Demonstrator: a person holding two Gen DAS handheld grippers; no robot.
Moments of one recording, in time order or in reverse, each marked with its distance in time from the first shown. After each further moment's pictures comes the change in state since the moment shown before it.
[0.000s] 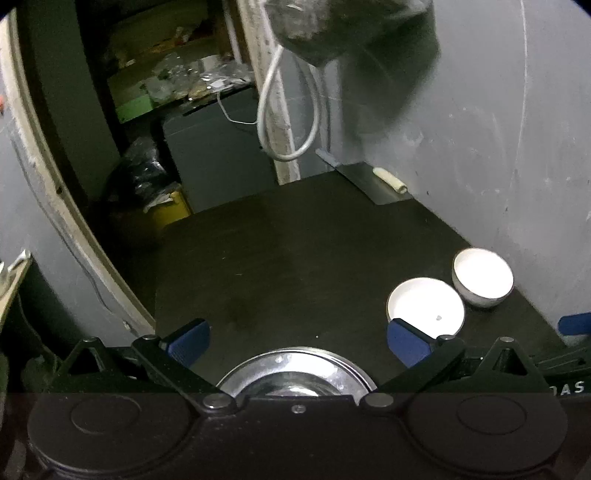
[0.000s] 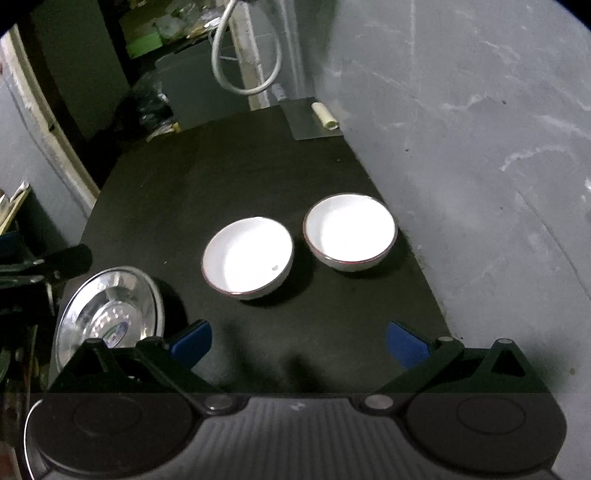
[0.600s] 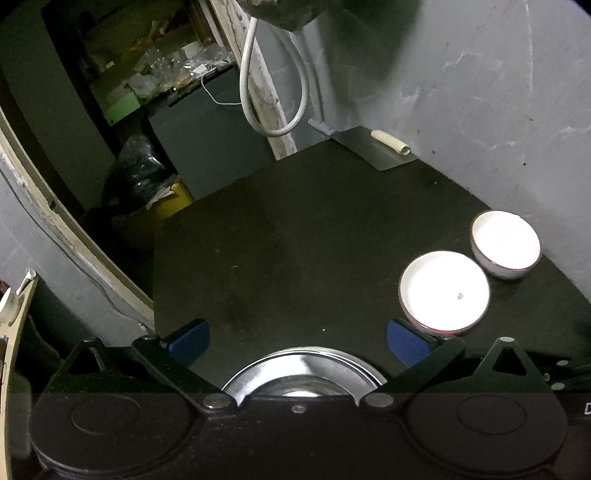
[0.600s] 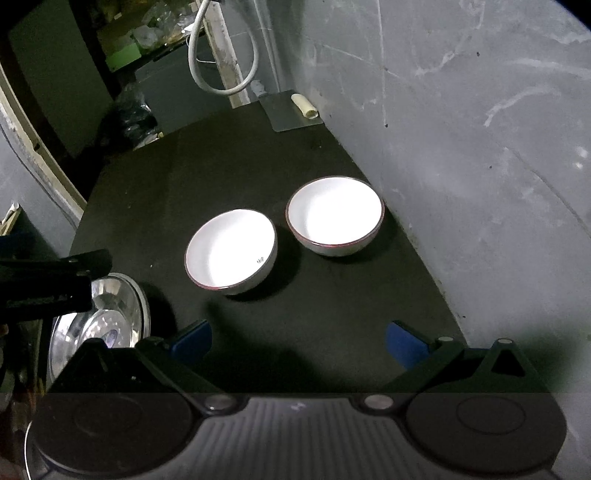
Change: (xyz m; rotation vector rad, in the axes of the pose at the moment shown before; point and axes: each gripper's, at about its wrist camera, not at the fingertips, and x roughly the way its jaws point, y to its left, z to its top) left arm 0.038 -0.017 0.010 0.106 0.092 0.050; right arm 0.014 -0.011 -0.010 0.078 0.005 0.002
